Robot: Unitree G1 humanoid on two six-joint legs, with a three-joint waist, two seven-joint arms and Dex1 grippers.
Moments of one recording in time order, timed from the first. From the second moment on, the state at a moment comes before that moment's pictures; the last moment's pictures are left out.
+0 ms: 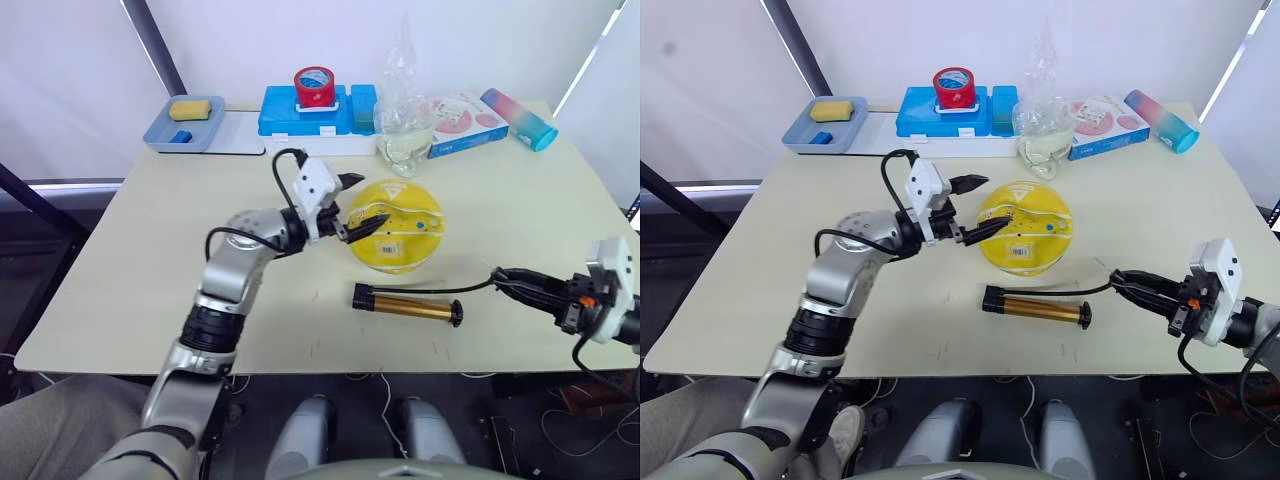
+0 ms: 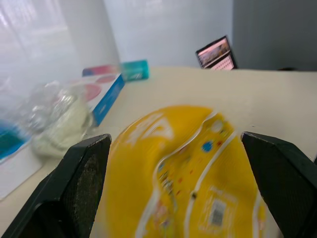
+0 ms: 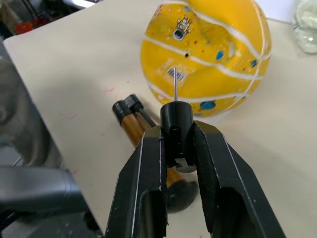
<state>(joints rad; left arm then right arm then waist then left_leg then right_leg) -0.64 0.41 -0.12 -0.01 -0.24 0.39 -0.83 0.20 -0.90 -0.41 -0.34 0.77 0.47 1.02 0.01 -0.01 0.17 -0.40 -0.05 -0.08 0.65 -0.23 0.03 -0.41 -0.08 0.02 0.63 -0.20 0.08</state>
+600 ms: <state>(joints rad) -0.86 0.34 -0.20 0.37 -0.14 0.40 -0.83 0.20 -0.87 -0.45 -0.31 0.69 0.42 1.07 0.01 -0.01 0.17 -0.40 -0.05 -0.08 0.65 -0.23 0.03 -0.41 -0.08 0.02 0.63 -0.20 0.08</state>
